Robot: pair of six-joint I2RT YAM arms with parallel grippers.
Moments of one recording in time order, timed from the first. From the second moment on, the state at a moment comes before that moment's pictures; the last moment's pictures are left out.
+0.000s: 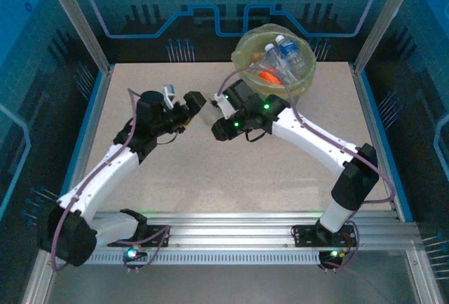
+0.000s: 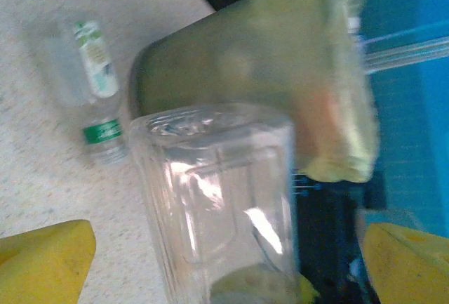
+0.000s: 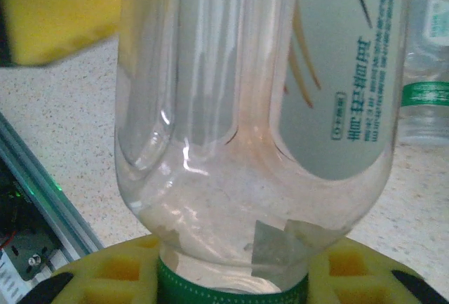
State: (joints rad) left arm -0.33 1.14 0.94 -0.16 0.32 -1.08; right arm 0.77 1.67 1.61 -0.89 -0.17 0.22
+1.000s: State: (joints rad) left arm -0.33 0.94 0.84 -0.08 0.25 -0.97; right arm 0.34 1.94 2.30 -1.12 -0.12 0.06
